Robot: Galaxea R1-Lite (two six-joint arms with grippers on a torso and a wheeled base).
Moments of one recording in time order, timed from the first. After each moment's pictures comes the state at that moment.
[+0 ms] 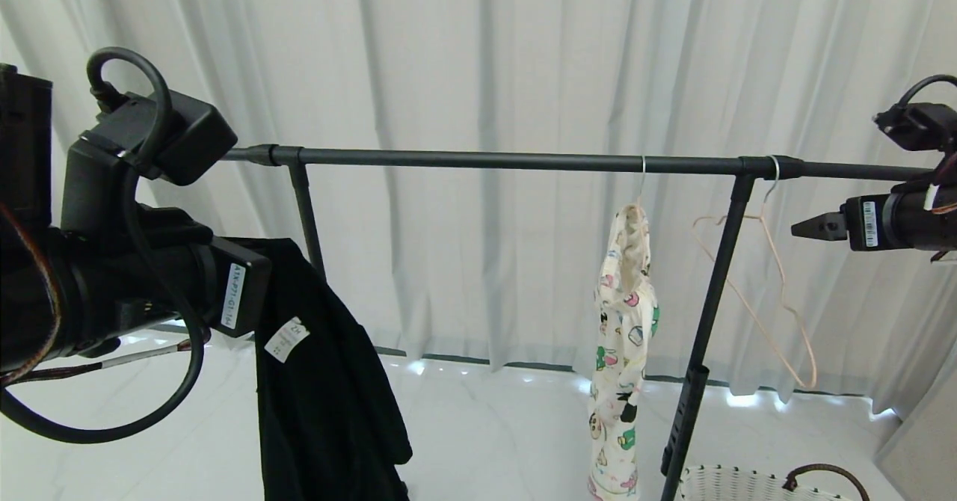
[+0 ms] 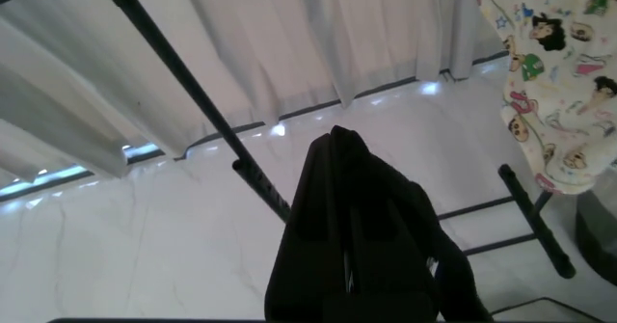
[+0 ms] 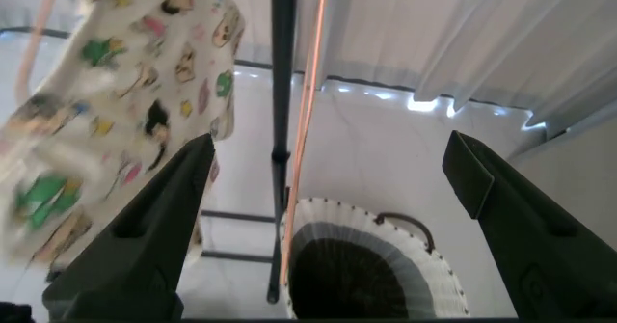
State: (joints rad) left arm -0.47 1.27 -0.98 0.13 0.21 0.19; right arm 0.10 1.53 -1.25 0.23 -0.07 0.01
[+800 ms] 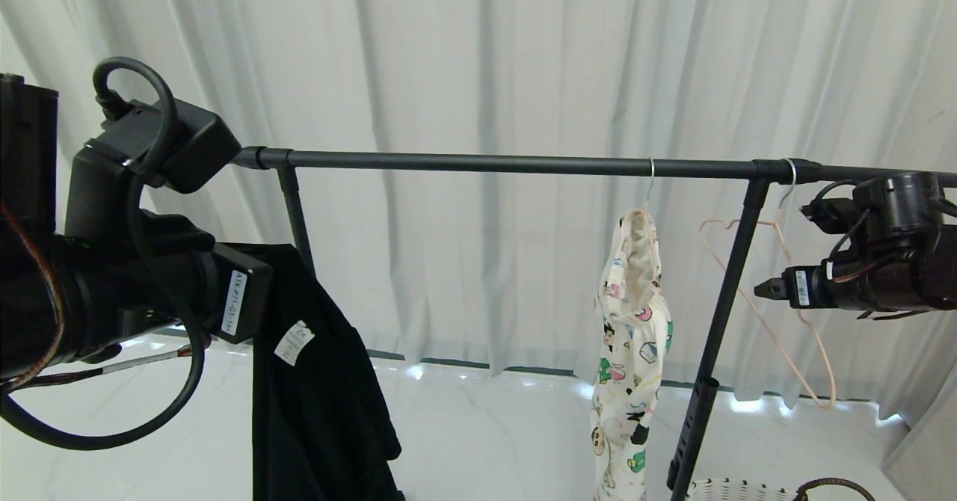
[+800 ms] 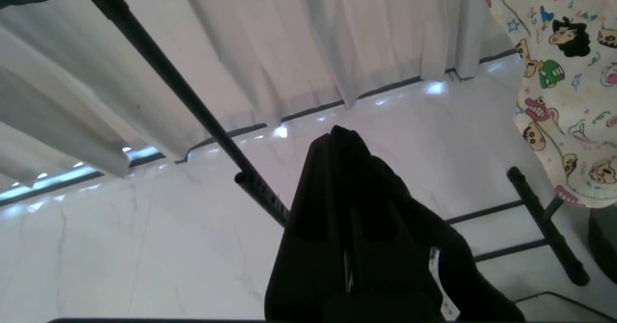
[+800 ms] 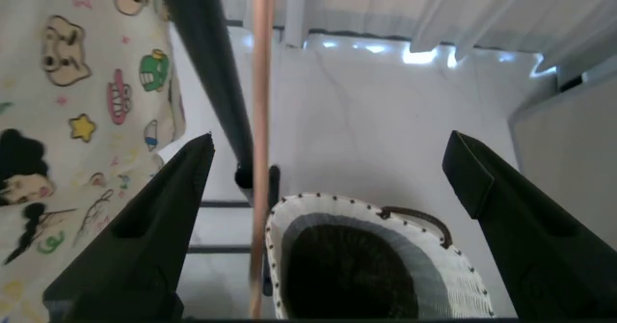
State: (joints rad) left arm -0.47 1.27 -0.97 0.13 0.21 0.20; right arm 0.04 1.78 -1.06 -0.06 -0.08 0.04
